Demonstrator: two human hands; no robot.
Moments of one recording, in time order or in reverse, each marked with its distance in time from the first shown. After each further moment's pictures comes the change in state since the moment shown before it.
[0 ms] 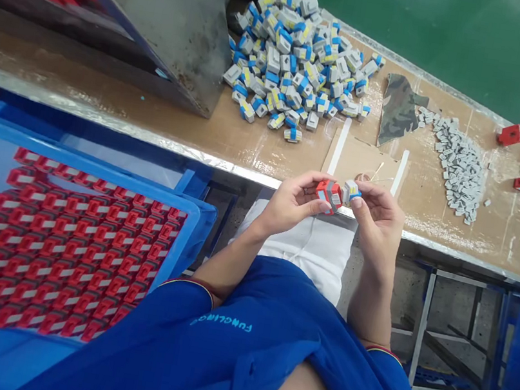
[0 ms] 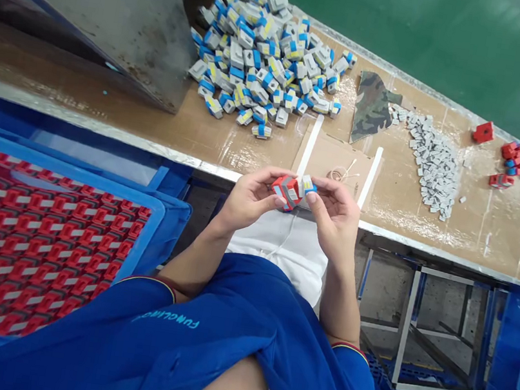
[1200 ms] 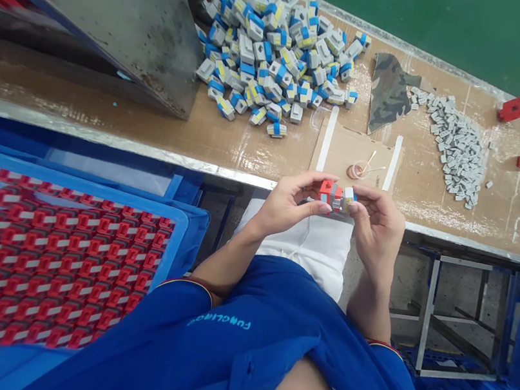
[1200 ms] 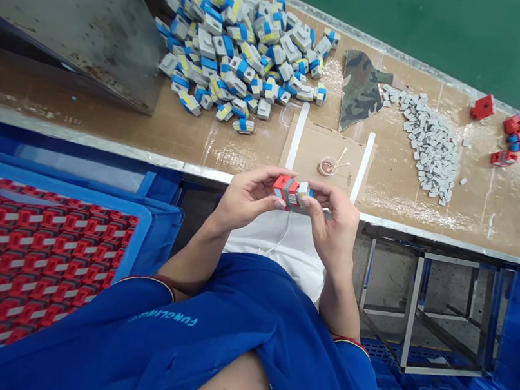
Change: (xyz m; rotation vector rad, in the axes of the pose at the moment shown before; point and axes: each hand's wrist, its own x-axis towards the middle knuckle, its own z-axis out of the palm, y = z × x) left_hand 0.008 -0.002 0.007 0.067 -0.070 -0.032; right_hand -0.019 0.001 -0.018 -0.339 0.055 -0.105
